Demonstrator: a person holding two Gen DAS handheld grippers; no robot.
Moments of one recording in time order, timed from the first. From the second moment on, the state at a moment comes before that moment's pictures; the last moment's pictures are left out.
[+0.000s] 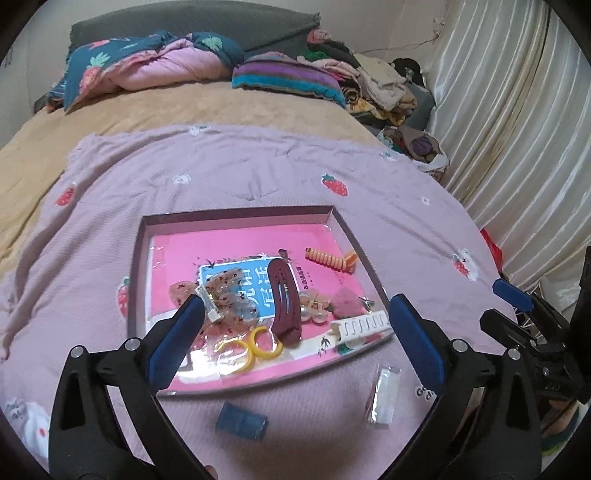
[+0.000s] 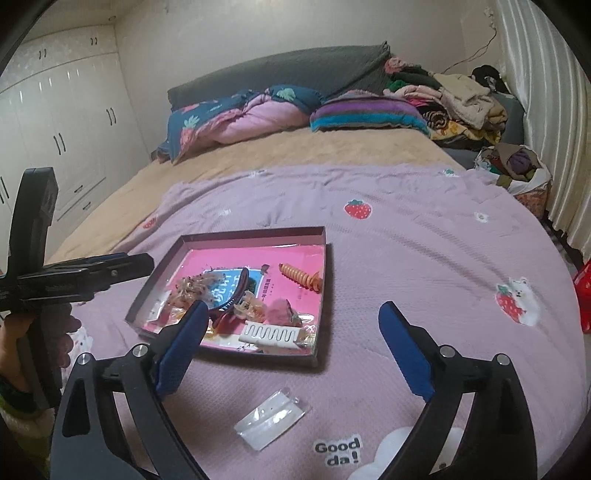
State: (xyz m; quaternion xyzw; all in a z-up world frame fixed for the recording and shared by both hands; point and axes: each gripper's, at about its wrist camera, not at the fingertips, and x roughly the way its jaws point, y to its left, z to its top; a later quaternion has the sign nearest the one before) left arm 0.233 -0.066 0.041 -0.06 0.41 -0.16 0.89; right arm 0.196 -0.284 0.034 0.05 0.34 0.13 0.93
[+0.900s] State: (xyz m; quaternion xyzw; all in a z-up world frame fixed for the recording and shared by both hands) left arm 0.158 -0.030 -0.029 -0.03 0.46 -0.15 0.87; right arm 0.137 -0.253 -0.024 0.05 0.40 0.12 0.91
